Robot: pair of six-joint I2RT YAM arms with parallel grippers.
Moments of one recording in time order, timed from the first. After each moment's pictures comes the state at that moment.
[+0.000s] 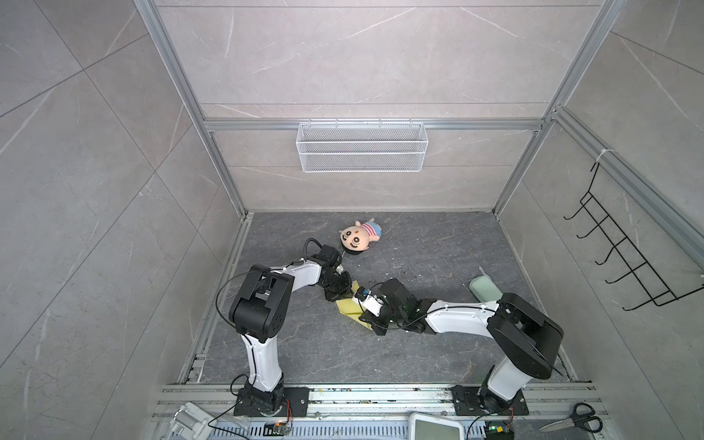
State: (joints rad) left arm -0.42 1.90 1.12 -0.48 0.53 -0.68; right arm 0.86 1.70 0.80 0.13 -0.34 -0.11
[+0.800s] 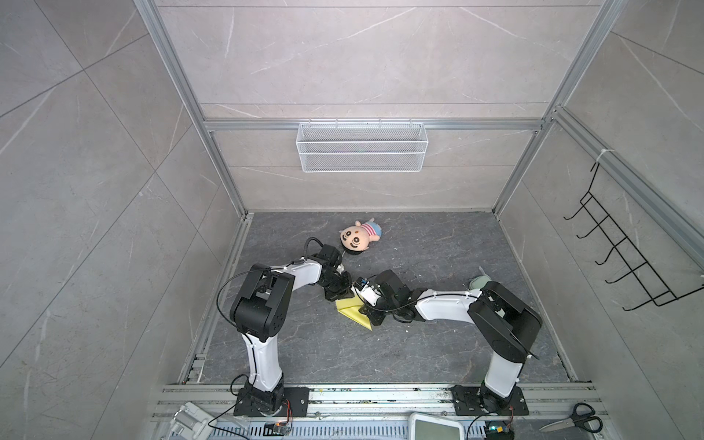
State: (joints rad) left arm -0.42 1.91 1.13 -0.50 0.53 -0.64; right arm 0.81 1.83 0.93 0.05 -0.33 -0.05
